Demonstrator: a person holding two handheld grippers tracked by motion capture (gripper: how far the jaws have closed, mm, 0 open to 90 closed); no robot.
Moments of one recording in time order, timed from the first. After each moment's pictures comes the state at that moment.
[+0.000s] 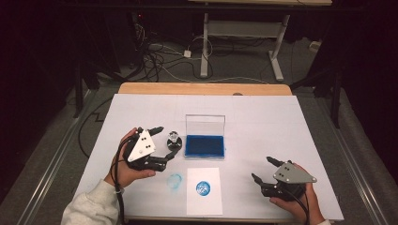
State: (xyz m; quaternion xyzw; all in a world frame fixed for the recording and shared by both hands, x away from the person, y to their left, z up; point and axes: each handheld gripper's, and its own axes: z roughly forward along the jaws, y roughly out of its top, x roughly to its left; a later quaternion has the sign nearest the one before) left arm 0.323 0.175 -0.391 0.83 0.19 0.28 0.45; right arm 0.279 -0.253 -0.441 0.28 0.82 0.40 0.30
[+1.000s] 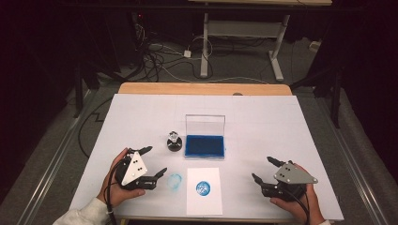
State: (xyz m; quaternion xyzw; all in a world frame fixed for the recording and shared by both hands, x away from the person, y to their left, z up) left arm 0.293 0.204 -0.451 0.83 0.22 0.29 0.41; right arm 0.278 -0.254 -0.441 0.28 0.81 0.40 0.31
